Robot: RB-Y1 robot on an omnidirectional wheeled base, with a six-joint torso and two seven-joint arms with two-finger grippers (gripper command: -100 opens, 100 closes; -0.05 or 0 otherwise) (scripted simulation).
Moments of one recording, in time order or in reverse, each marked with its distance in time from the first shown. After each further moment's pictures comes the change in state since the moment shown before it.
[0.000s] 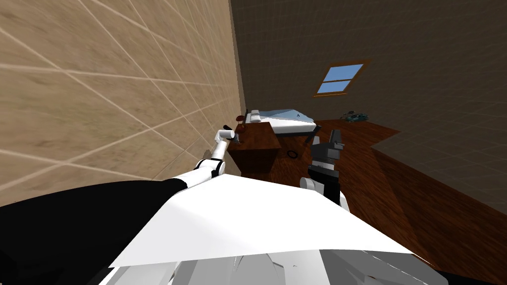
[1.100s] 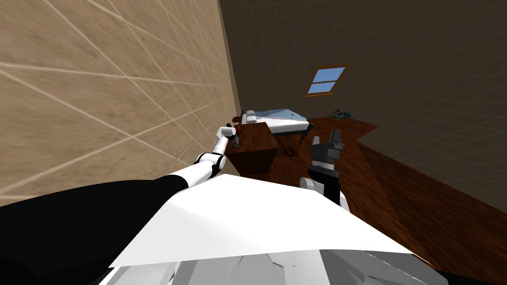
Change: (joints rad) left arm -0.128 0.037 -0.040 0.193 0.017 0.265 -0.003; right arm 0.000 0.000 0.000 0.000 0.000 0.000 0.000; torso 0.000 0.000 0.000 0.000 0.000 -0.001
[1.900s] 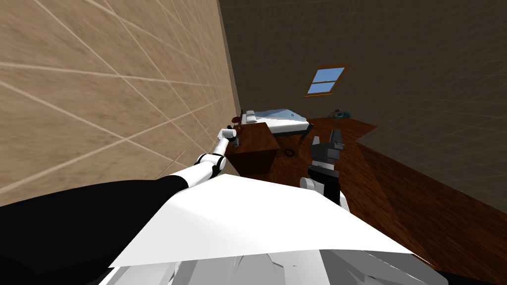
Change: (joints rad) left arm 0.015 -0.013 -0.003 0.042 -0.009 -0.054 -0.007; right arm 0.000 0.000 0.000 0.000 0.000 0.000 0.000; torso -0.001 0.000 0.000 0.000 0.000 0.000
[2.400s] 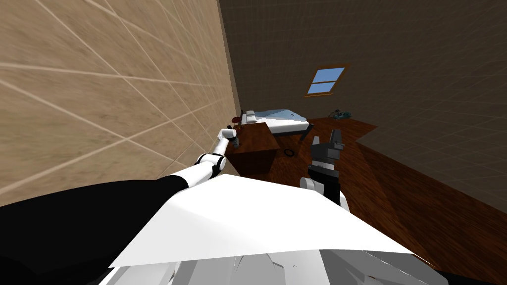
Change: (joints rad) left arm 0.000 0.000 0.000 0.000 0.000 0.001 0.000; right arm 0.000 0.000 0.000 0.000 0.000 0.000 0.000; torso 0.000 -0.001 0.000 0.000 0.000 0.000
